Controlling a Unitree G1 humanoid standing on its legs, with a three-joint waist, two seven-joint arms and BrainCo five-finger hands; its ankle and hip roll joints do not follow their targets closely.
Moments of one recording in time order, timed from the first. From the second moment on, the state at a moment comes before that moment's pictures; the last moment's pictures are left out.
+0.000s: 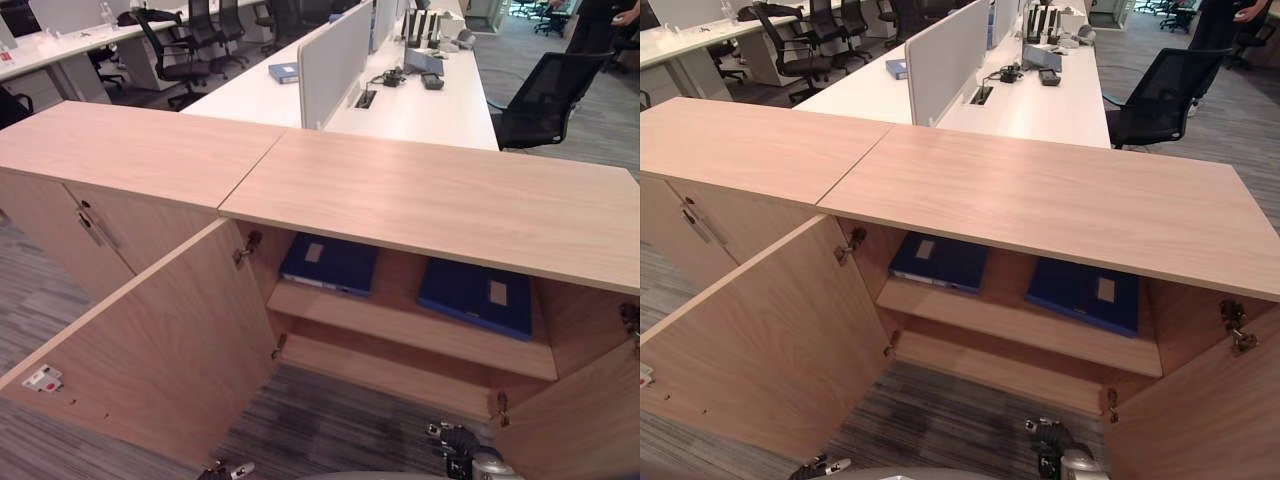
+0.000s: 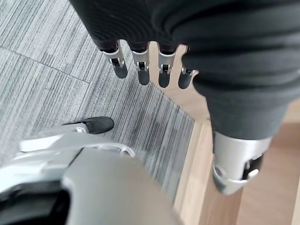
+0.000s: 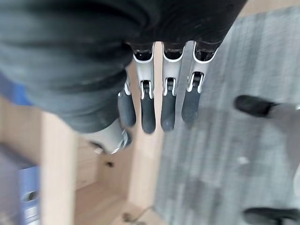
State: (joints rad) left arm 0.11 0.24 -0.15 1.19 -0.22 -0.13 -0.05; right arm -0.04 -0.25 0.16 1.10 0.34 -0.08 0.02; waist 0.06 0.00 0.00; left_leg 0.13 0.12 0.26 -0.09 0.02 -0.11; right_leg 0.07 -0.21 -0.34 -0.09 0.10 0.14
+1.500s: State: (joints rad) left arm -0.04 0.31 -0.20 1.09 -0.26 -0.15 -0.08; right arm -0.17 -0.36 0.20 0.97 0.36 -0.14 -0.04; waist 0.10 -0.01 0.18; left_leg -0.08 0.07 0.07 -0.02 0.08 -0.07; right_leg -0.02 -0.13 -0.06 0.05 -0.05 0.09
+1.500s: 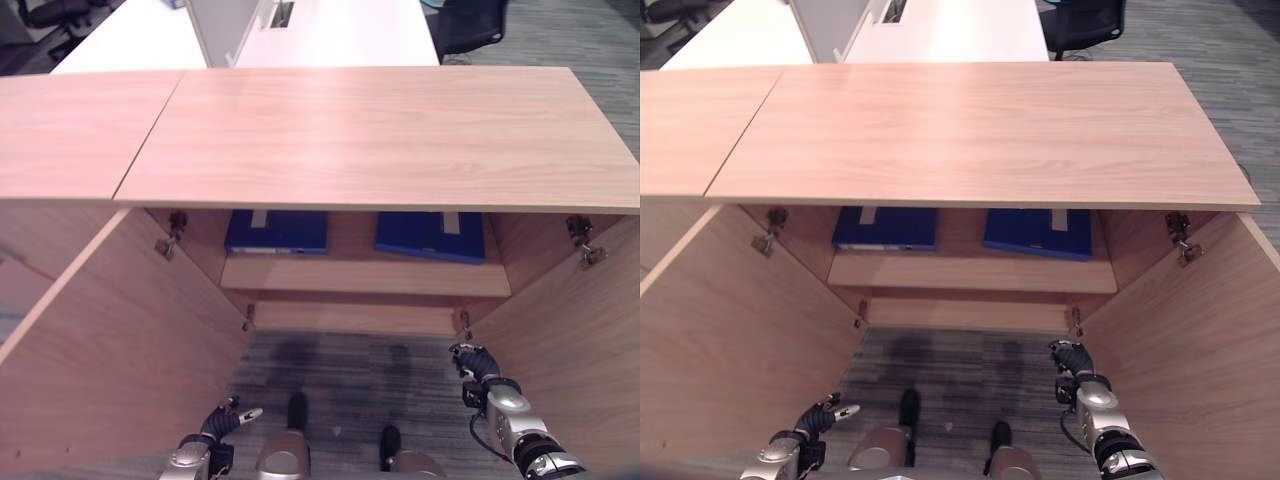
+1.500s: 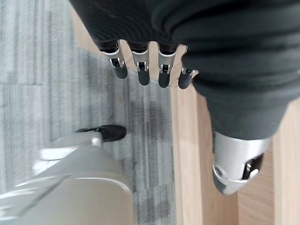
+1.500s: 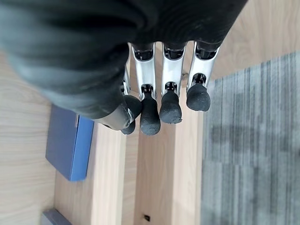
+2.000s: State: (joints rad) left arm -0.10 0.36 -0.22 1.05 -0.27 -0.16 -0.05; right arm -0.26 -0.31 0.23 0.95 0.36 -0.14 -0.07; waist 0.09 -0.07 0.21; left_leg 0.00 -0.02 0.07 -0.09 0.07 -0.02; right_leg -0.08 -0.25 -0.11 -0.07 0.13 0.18
